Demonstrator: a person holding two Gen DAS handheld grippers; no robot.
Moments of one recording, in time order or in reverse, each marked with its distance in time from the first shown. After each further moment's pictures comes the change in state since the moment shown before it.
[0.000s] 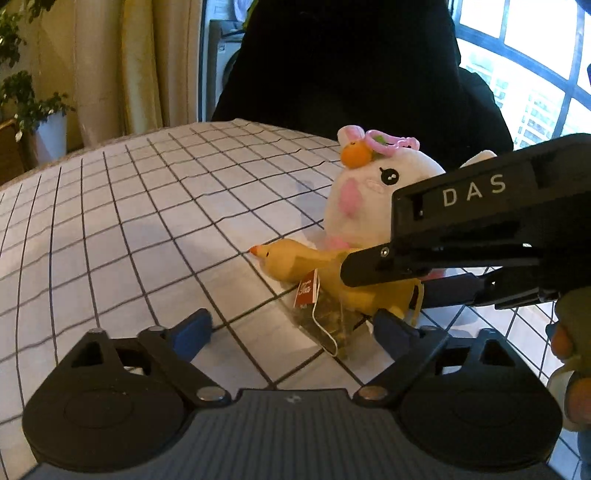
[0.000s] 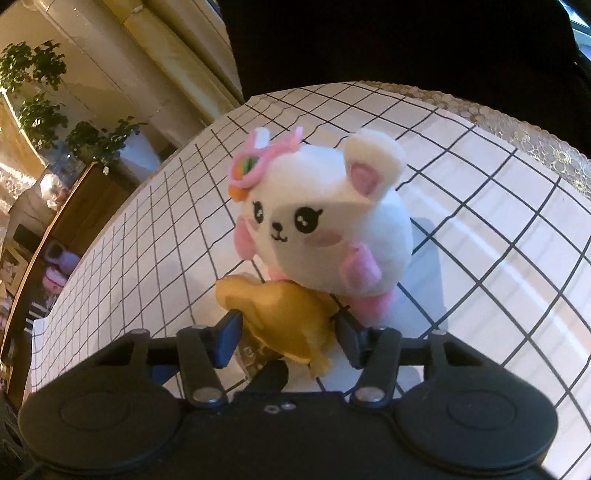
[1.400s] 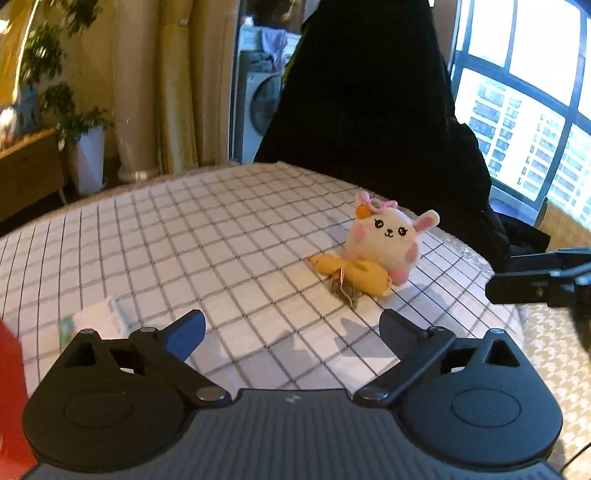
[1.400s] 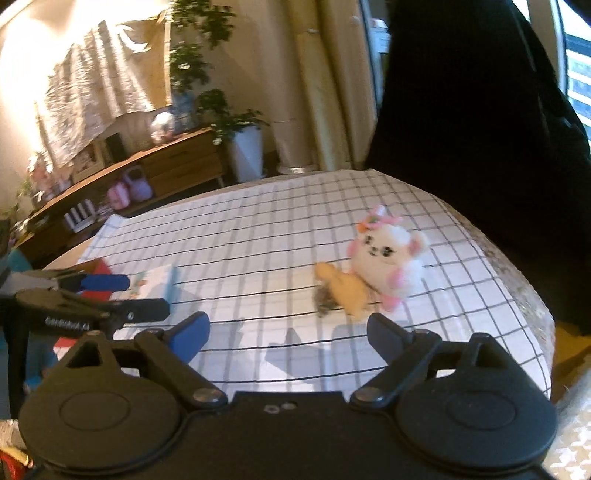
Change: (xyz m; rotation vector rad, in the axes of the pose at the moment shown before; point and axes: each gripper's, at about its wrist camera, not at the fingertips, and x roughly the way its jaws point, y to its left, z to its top) left arm -0.179 0.032 -0.010 -0.029 -0.066 0.050; right arm -0.164 0.045 -0.066 -0.518 -0.143 0.092
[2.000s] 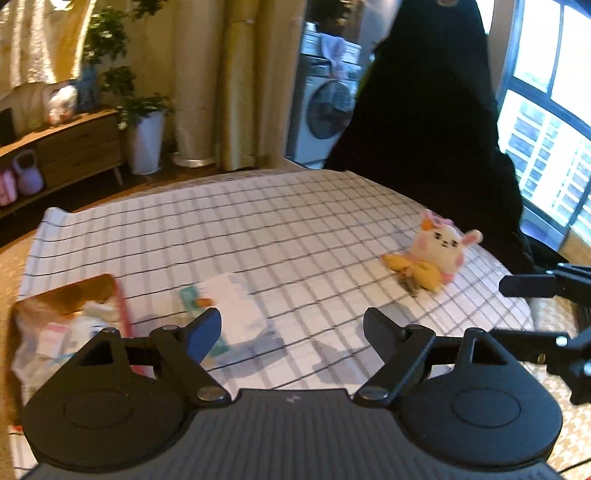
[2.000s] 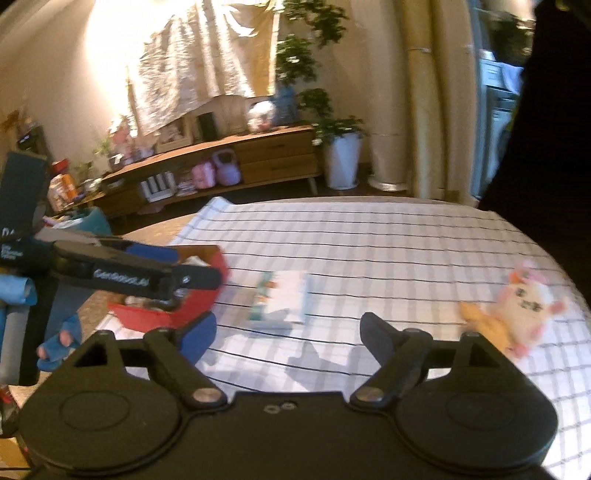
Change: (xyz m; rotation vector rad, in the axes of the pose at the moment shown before) left arm -0.103 0.086 -0.007 -0.122 0.029 0.087; right arm -0.015 0.140 0.007 -0.223 -0.011 0.187
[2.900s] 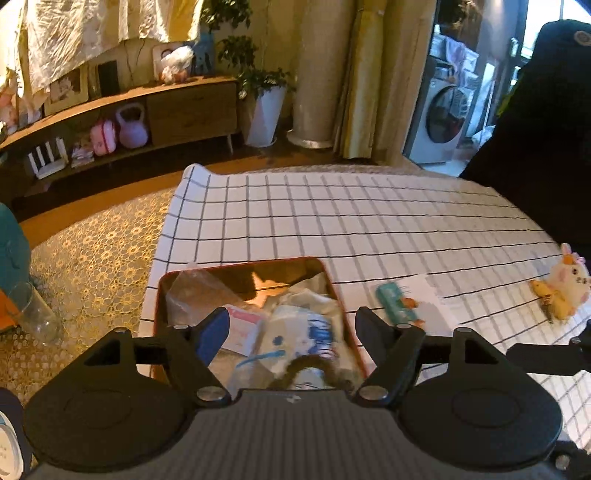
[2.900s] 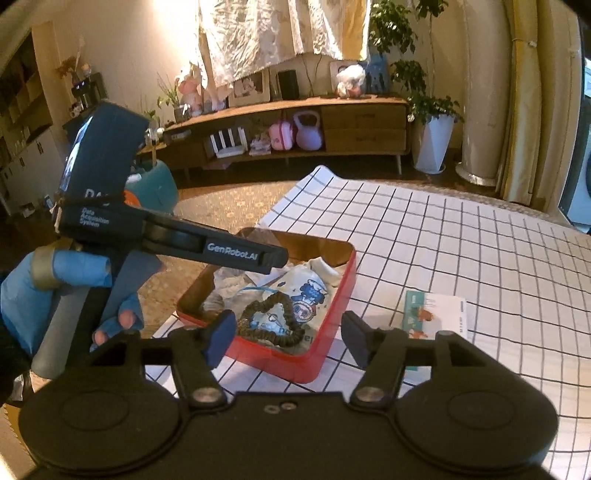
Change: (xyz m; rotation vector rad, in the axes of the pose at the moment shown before) left arm -0.021 0.176 -0.004 -0.189 0.041 0.279; right arm 0.115 0.158 0.042 -0.153 0.117 0.211
